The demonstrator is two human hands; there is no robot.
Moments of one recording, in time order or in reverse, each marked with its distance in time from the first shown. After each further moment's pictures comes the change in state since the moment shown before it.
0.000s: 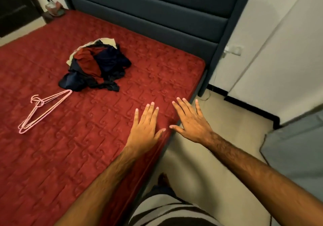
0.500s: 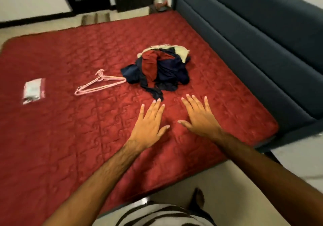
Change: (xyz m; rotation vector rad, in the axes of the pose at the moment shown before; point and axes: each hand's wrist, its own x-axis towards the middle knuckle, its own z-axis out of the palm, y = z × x) left_hand 0.162 -0.096 0.012 0.089 0.034 -0.559; right_hand 0.329 0.073 0.013 -0.007 -0.002 -0.597
